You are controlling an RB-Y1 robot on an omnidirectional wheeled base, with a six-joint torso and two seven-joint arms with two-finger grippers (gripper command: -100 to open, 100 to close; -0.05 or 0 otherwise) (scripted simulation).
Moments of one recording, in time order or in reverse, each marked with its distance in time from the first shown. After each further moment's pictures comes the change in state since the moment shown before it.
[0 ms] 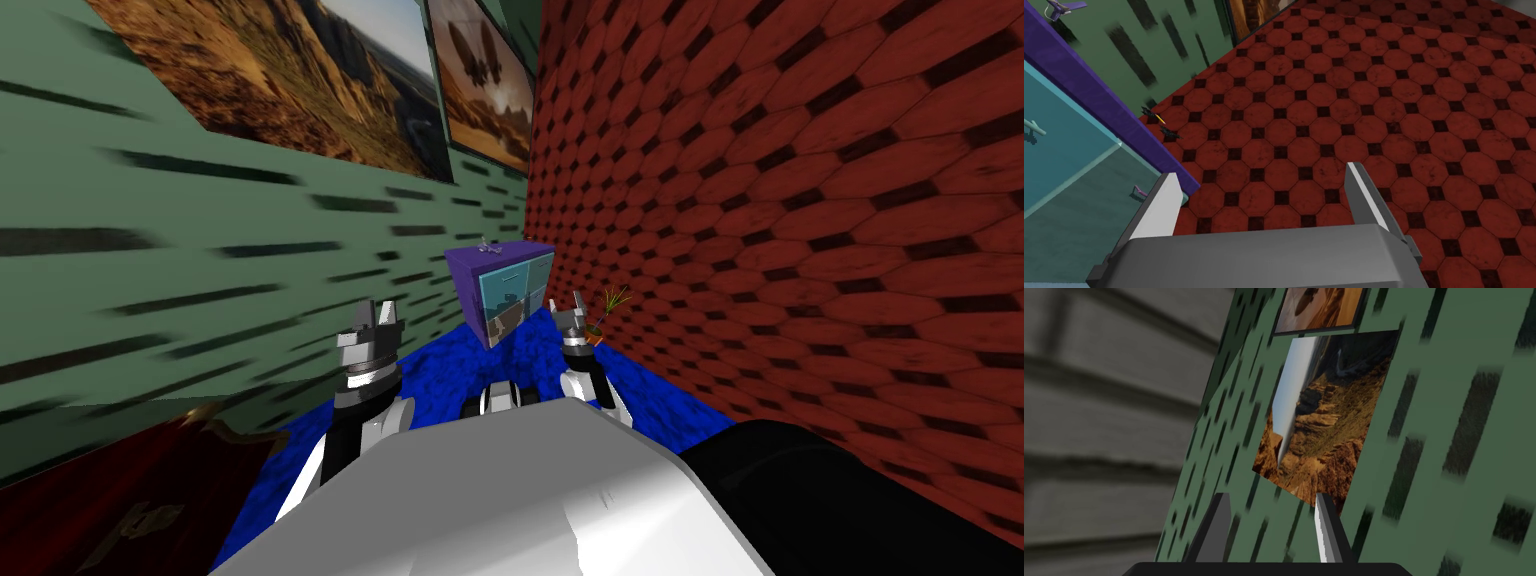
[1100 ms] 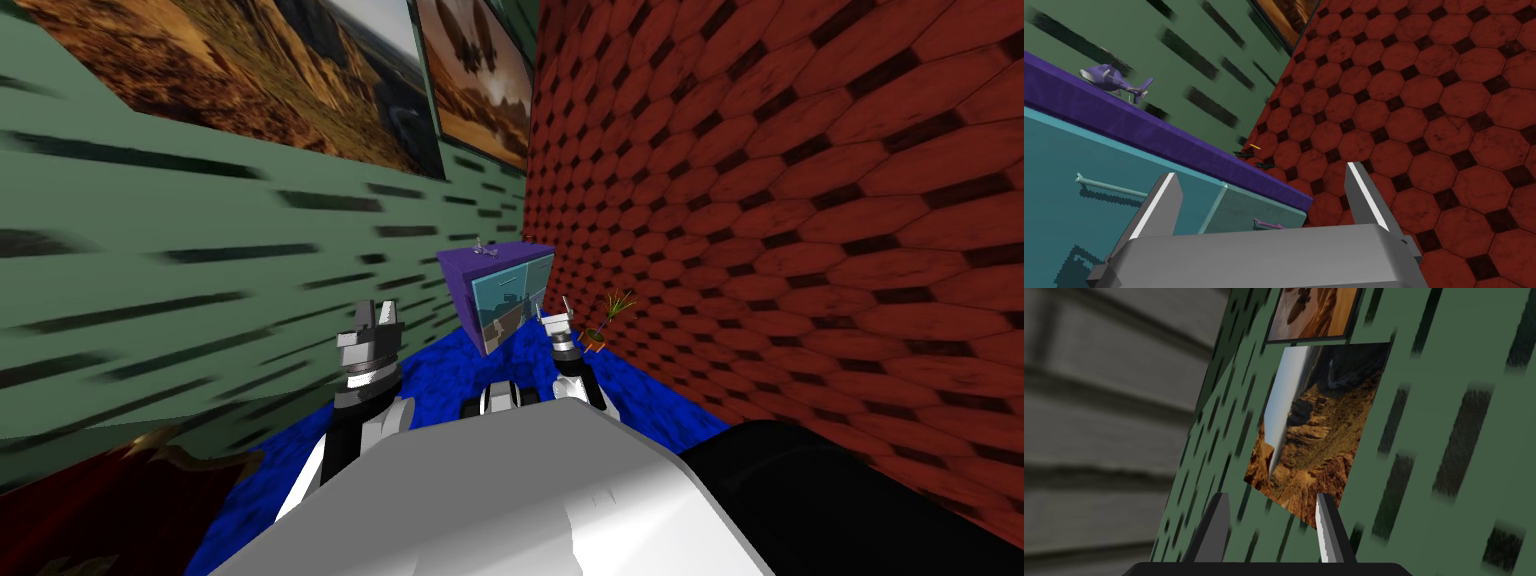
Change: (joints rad) left arm 0.000 0.000 0.000 0.000 0.000 0.000 0.000; right arm -0.021 -0.095 0.159 0.051 -0.157 -0.058 -0.291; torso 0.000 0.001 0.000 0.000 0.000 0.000
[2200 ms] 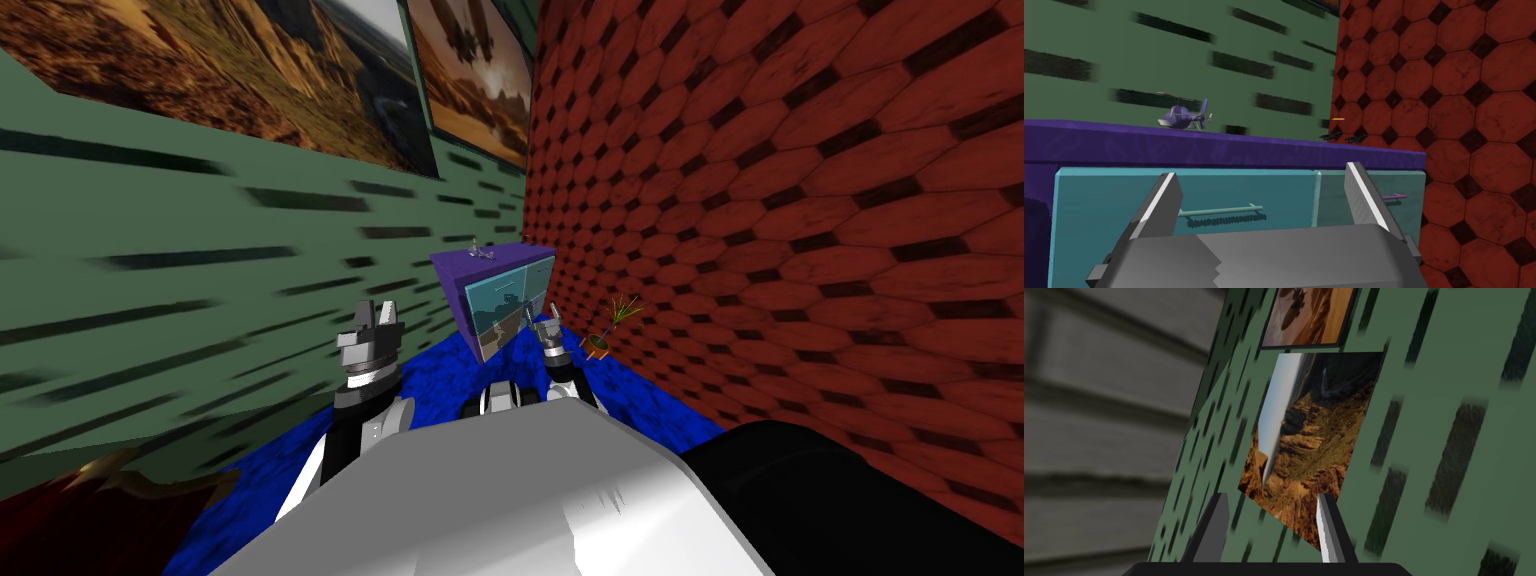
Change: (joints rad) left arm 0.000 0.000 0.000 0.000 0.000 0.000 0.000; right arm -0.030 -0.074 0.152 0.044 -0.164 -0.047 -0.290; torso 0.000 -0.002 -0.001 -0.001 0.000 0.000
